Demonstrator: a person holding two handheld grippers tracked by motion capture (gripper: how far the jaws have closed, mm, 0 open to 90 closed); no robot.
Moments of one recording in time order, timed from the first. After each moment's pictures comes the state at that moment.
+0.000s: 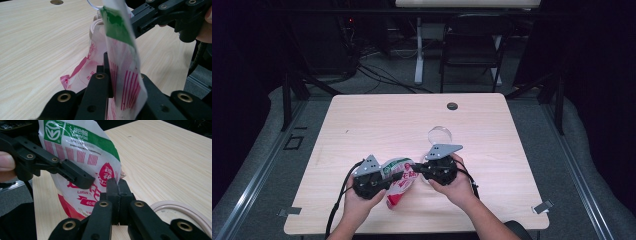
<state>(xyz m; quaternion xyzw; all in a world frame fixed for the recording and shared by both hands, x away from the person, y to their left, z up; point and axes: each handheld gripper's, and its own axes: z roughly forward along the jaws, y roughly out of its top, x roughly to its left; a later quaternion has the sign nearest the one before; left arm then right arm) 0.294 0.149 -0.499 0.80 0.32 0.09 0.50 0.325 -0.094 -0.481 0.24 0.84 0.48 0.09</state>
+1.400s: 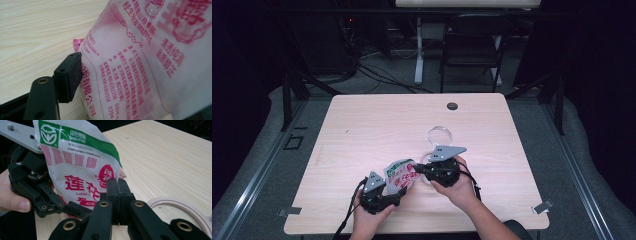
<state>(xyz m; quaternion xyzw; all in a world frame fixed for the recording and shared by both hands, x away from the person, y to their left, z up) 0.278 0.140 -0.566 0.77 0.43 0.13 0.46 0.319 -0.100 -0.482 0.25 0.83 0.49 0.10</state>
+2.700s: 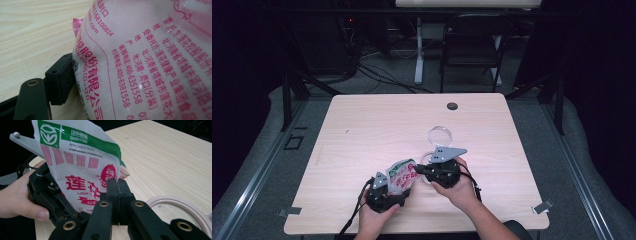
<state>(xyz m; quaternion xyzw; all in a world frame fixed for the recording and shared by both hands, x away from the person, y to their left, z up) 0.290 0.128 -0.587 0.78 0.45 0.12 0.42 0.317 -0.101 -0.483 0.24 0.83 0.49 0.11</state>
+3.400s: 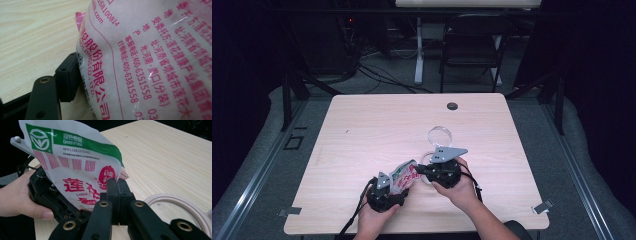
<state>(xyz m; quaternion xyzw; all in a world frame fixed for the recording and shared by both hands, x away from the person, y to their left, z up) 0.292 0.125 -0.588 0.80 0.43 0.14 0.38 0.317 -0.103 -0.485 0.25 0.83 0.49 0.11</state>
